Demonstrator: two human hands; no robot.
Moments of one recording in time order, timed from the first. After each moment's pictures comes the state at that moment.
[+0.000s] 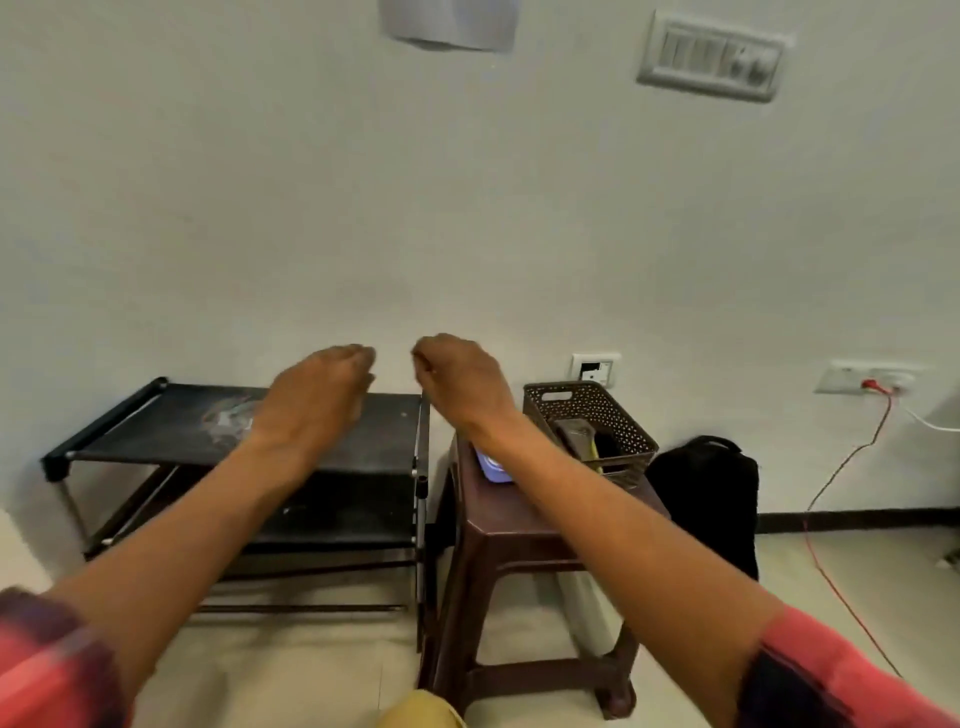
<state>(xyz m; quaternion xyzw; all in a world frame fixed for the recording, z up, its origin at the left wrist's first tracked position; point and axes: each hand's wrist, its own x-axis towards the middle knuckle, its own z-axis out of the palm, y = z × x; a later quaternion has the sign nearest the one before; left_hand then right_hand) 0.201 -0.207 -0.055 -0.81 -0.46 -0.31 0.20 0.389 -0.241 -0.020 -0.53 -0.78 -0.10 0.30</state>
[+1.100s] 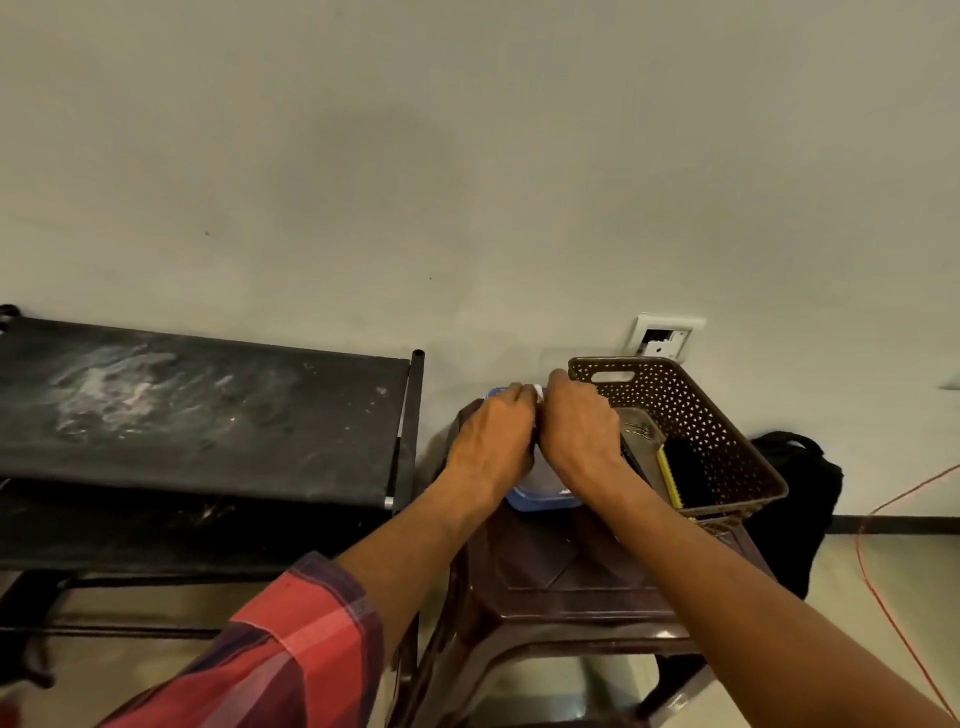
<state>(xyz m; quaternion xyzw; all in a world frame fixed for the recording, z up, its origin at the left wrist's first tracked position) 0.419 -0.052 -0.214 -0.84 -0.47 -0.26 -0.14 0.522 -0.070 -0.184 -0.77 -0.62 -0.08 0.13</state>
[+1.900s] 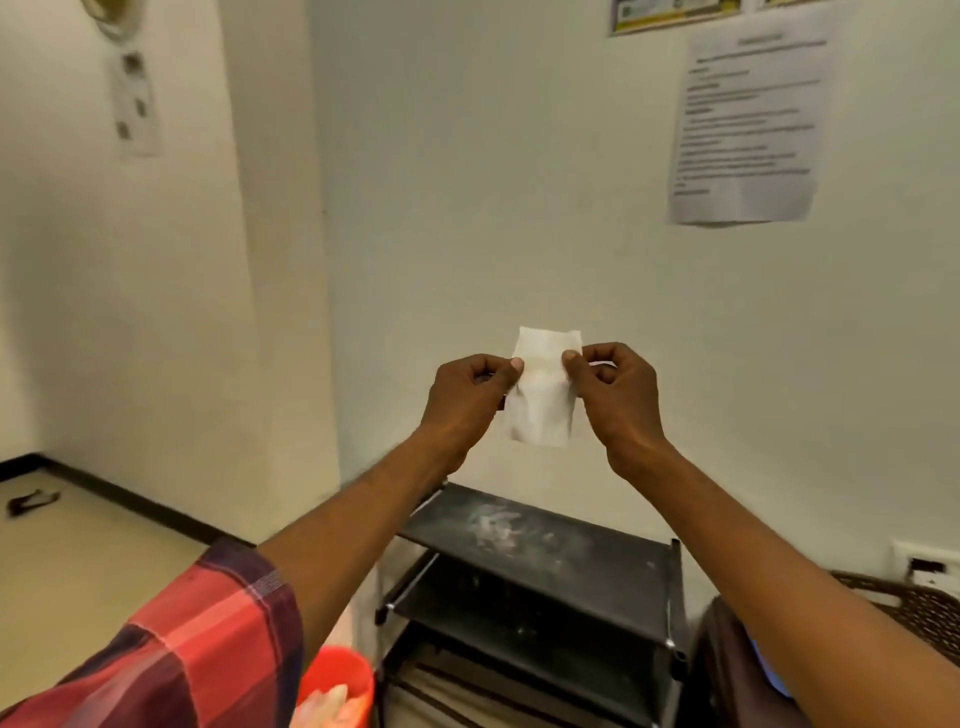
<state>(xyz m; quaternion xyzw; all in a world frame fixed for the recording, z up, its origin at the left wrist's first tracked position) 0.078 -0.251 0.100 -0.55 -0.49 -0.62 -0.28 0.248 -0.214 0.106 -0.39 -0.60 0.29 0.63</state>
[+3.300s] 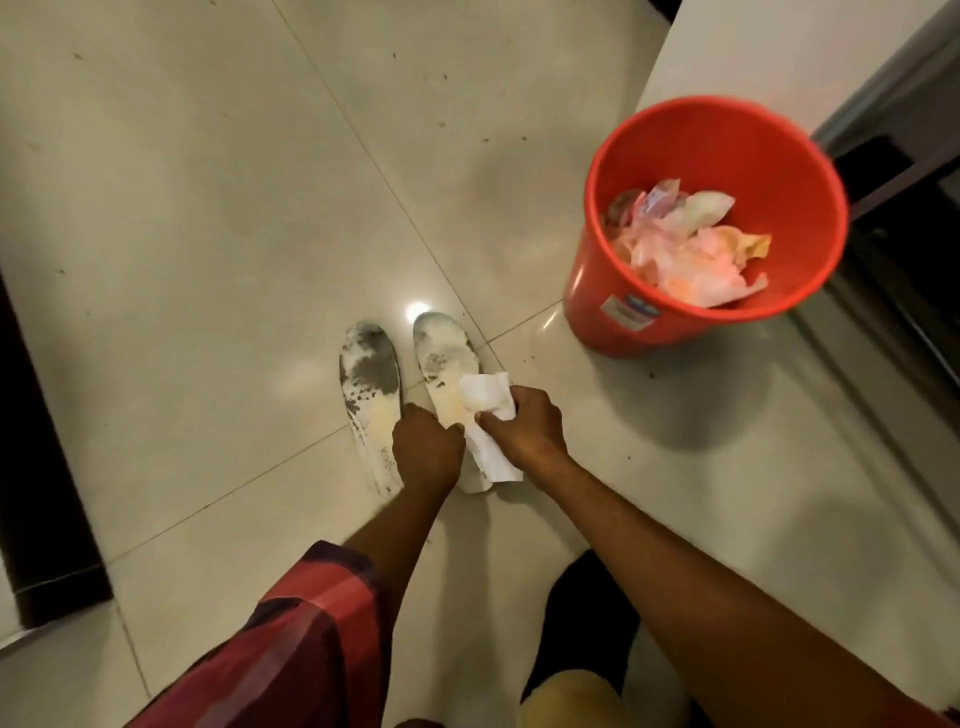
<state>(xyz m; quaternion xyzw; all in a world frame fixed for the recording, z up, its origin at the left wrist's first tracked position) -0.245 -0.446 -0.708 0.05 -0.92 -0.24 -0.30 -0.181 -0.335 -0.674 -0.45 -0.73 0.51 -0.09</state>
